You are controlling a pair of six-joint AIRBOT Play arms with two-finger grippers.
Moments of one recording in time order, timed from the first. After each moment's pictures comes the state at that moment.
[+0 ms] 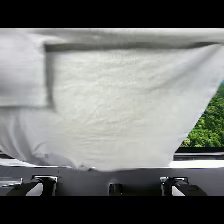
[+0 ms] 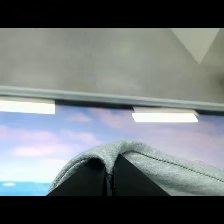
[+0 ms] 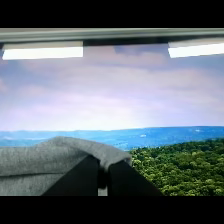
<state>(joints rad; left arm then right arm) 0.13 -1.04 2.03 1.22 -1.26 -1.60 -0.02 -1.10 2.02 -1.51 1.42 1.60</state>
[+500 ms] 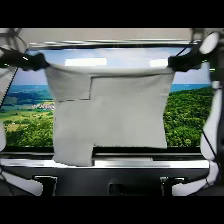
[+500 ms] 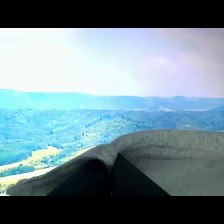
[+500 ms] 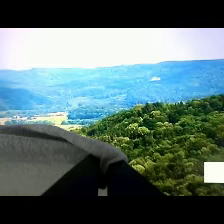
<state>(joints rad) 0.11 -1.80 2.03 1.11 -1.20 -1.47 -0.02 -1.73 2.02 -1.53 1.30 1.57</state>
